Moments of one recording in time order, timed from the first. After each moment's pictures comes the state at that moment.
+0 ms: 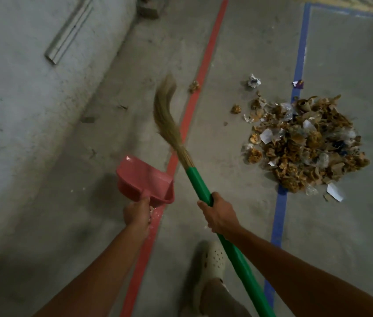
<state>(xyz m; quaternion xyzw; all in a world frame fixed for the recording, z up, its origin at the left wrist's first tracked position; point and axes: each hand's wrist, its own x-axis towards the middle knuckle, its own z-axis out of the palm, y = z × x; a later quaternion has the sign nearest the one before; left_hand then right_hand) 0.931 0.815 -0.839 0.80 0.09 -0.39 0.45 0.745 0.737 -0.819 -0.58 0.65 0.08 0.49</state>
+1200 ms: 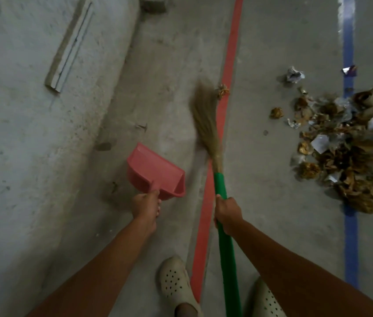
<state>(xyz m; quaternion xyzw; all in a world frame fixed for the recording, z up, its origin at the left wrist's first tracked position) 1.137 0.673 -0.915 0.83 -0.01 -0.39 0.40 0.948 0.625 -0.952 -0.35 0.77 0.03 0.53</state>
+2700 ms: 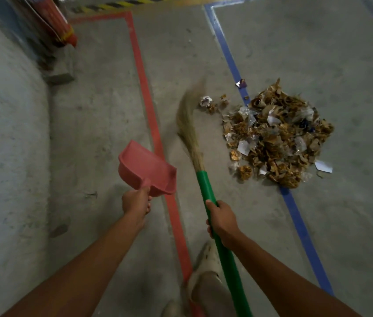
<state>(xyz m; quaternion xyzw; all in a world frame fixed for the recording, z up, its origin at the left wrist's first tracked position) 1.067 0.481 -0.835 0.79 -0.18 -0.49 0.31 0.862 0.558 -0.817 -0.20 0.78 -0.22 0.55</state>
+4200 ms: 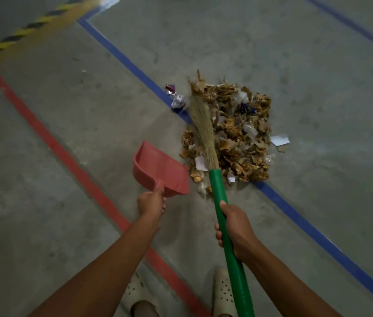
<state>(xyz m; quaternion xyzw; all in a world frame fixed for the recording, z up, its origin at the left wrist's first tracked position) 0.850 0.268 -0.894 0.71 -0.36 -0.59 0.15 0.730 0.428 -0.815 0.13 0.73 -0.42 0.52</state>
